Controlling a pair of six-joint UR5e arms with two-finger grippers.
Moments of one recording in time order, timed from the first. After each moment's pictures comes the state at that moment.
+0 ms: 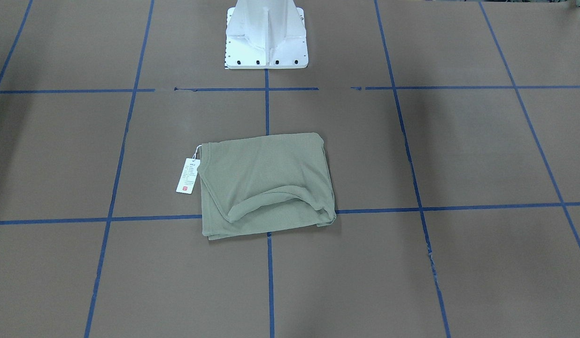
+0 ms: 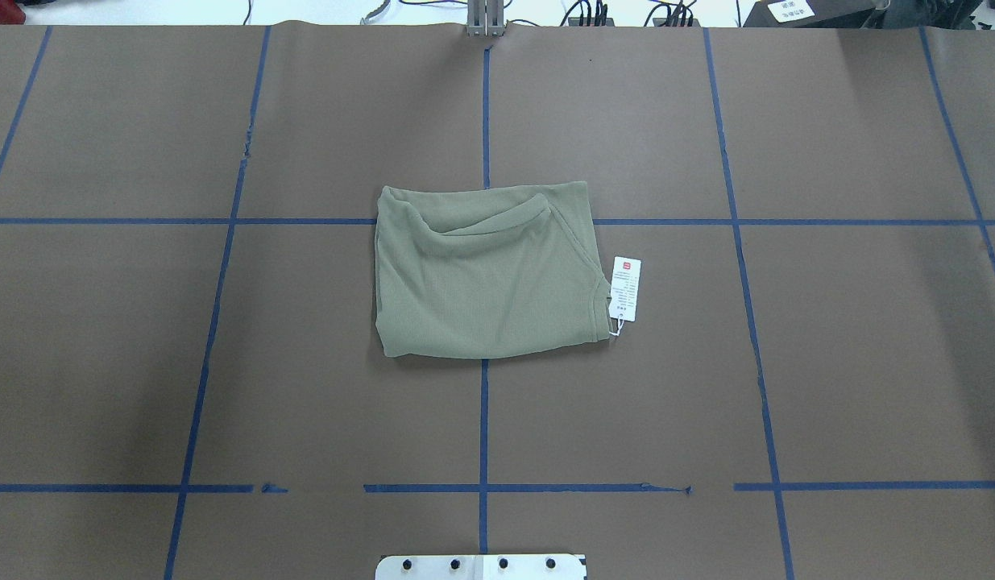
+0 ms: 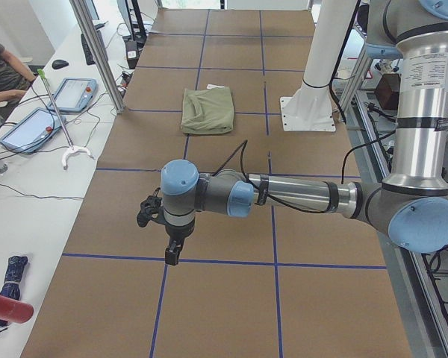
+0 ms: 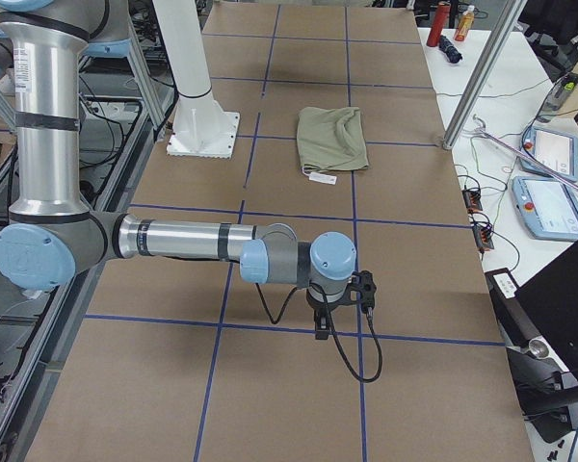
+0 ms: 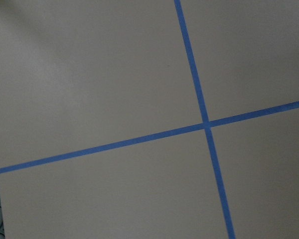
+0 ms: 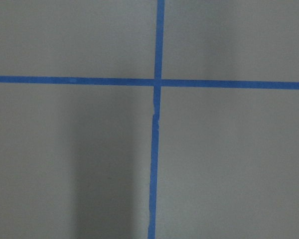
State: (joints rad) left arm -1.58 -1.56 -1.68 -1.61 -2.24 0.10; right arm 1.58 -1.63 1.62 -1.58 2.39 -0.04
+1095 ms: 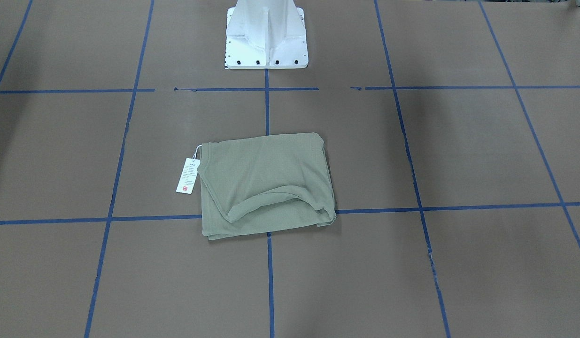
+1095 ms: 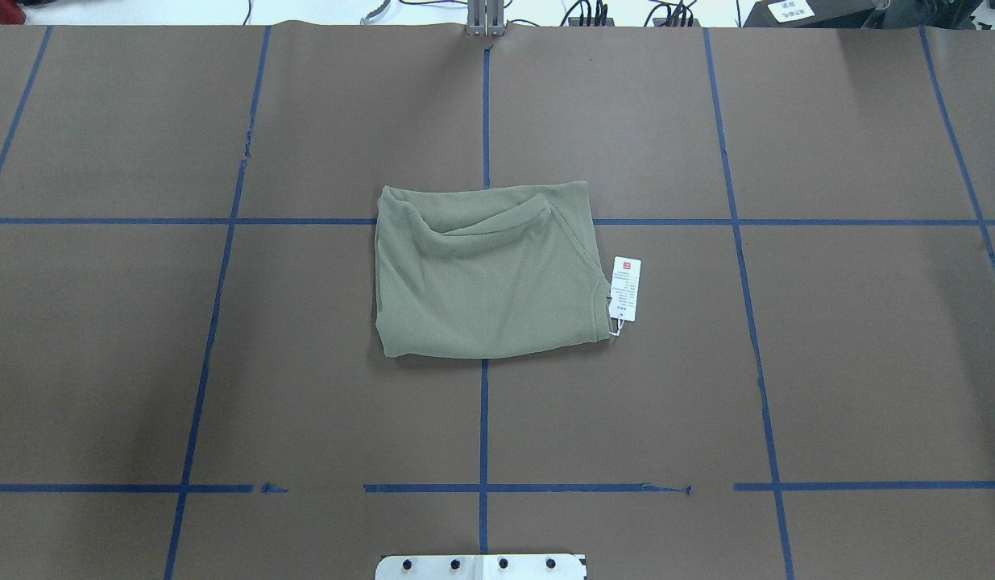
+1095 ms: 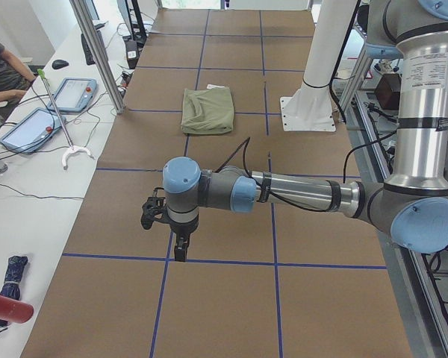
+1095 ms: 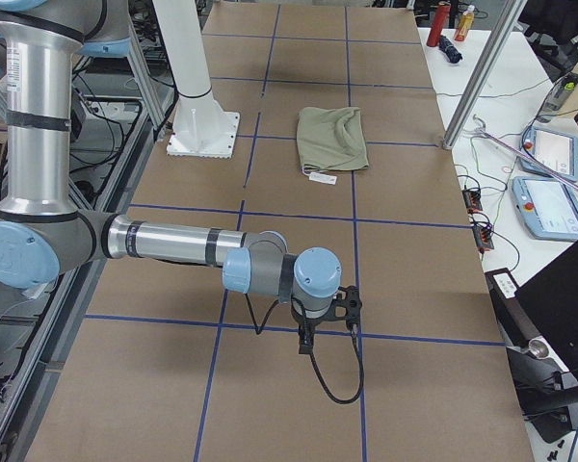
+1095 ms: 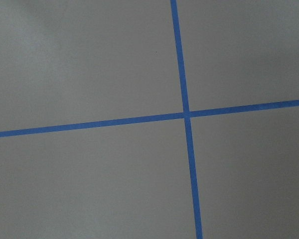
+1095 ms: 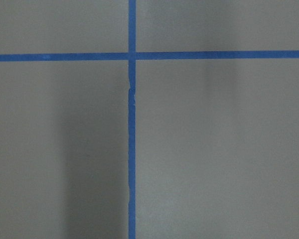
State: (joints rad) left arm -1.58 -1.55 -1.70 -1.58 -2.26 -0.07; right arm 1.61 -1.67 1.62 -1.60 2.39 -0.07
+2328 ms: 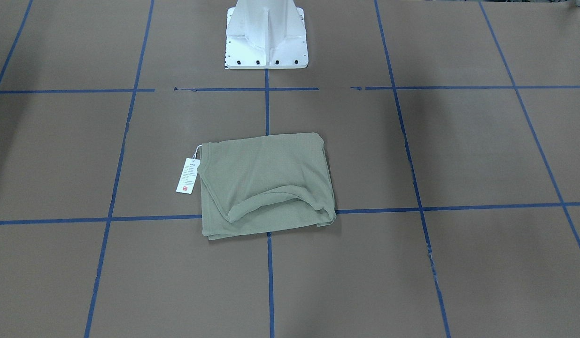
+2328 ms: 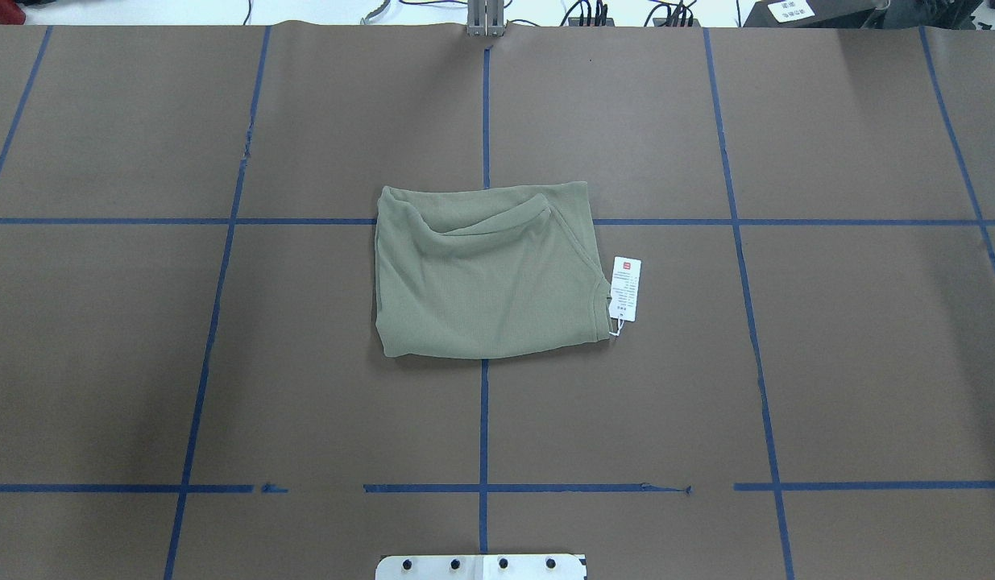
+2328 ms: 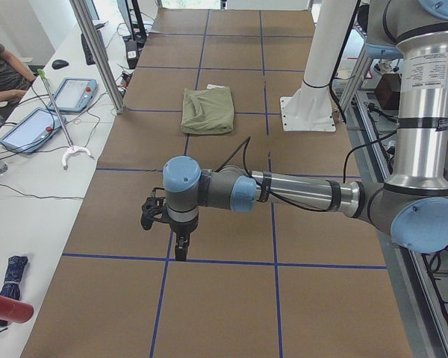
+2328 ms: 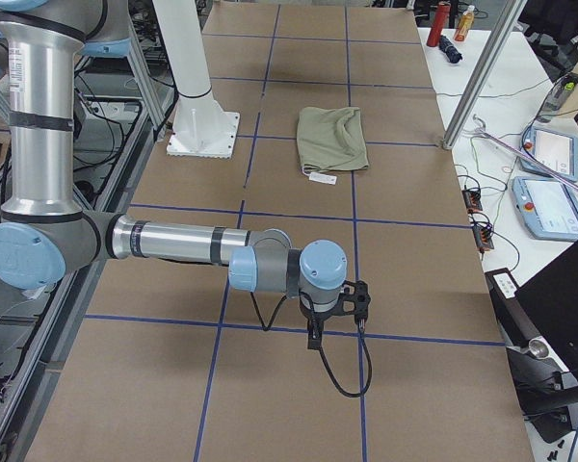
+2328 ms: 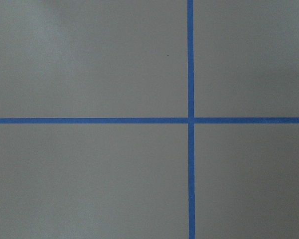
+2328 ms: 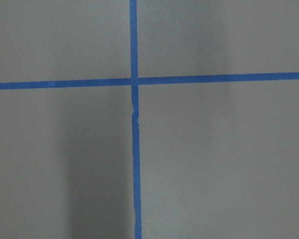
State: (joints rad) left arm -1.58 -1.55 -1.70 -1.59 -2.26 -0.08; right arm 1.60 -1.65 1.61 -1.51 2.38 0.03
